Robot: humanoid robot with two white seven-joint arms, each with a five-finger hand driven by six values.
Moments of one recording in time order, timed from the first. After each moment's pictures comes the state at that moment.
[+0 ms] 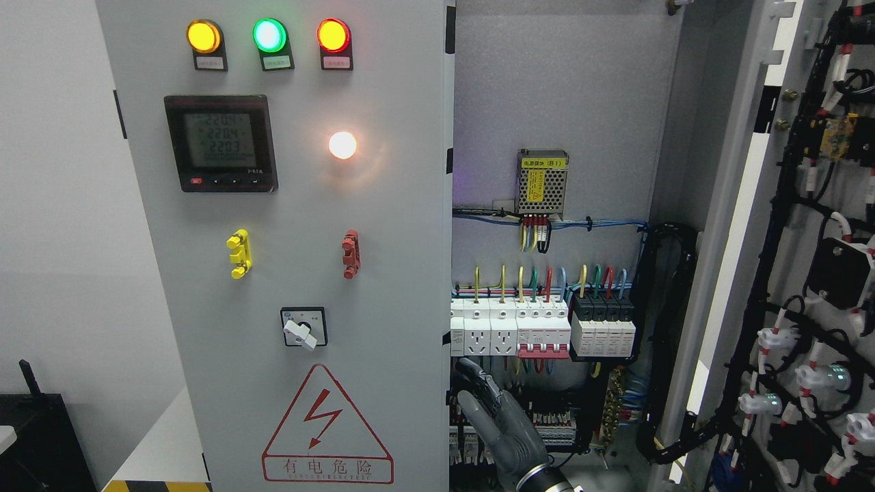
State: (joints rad) left arm 0.00 -0.04 0.18 -0.04 -0.19 -0.25 -0.28; right arm -0.51 0.06 0.25 -1.31 -0.29 0.00 0.22
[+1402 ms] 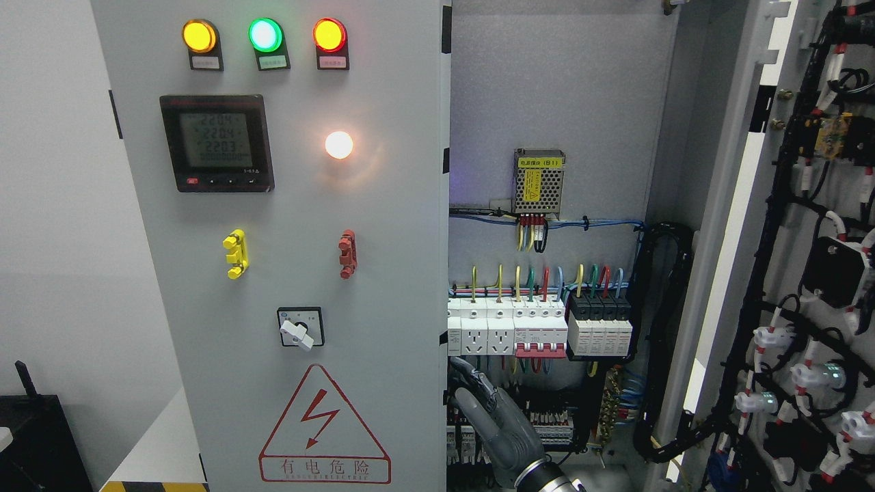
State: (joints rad) left arm 0.00 -0.04 0.18 -0.04 -0.19 -0.25 -0.28; right arm -0.52 0.05 0.25 -1.30 -0.34 0.02 0.28
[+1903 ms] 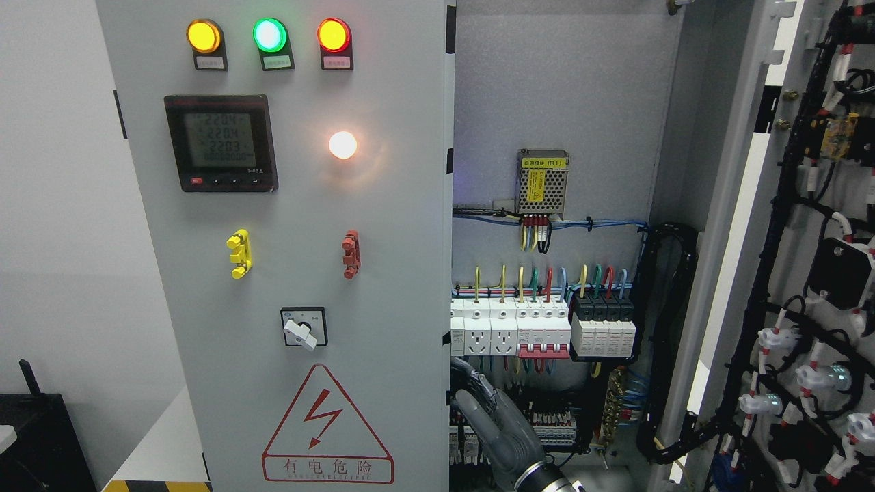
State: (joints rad) left arm 0.00 -0.04 0.18 -0.04 -0.19 -0.25 -0.28; right arm -0.51 0.05 0.25 -1.30 -0.35 0.02 0.29
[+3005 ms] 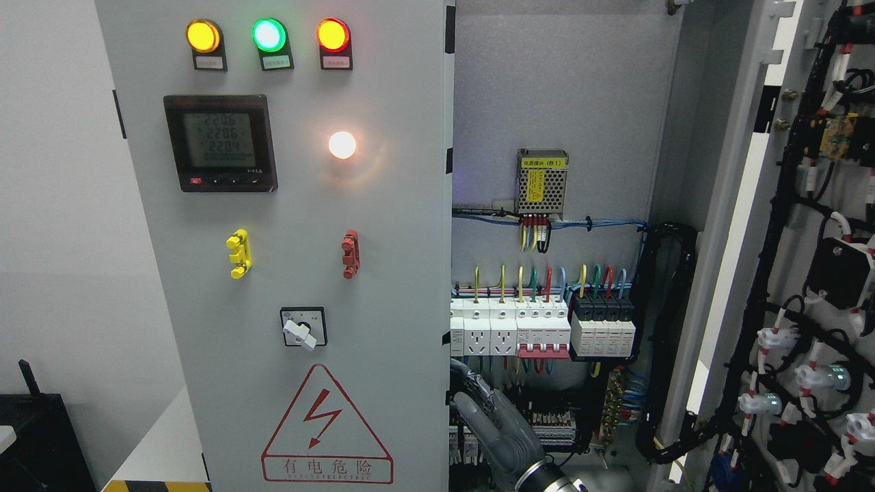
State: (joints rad) left arm 0.00 -0.04 0.18 -0.04 -0.19 -0.25 -0.28; right arm -0.52 0.04 0.26 -1.31 -0.36 0.02 0.34
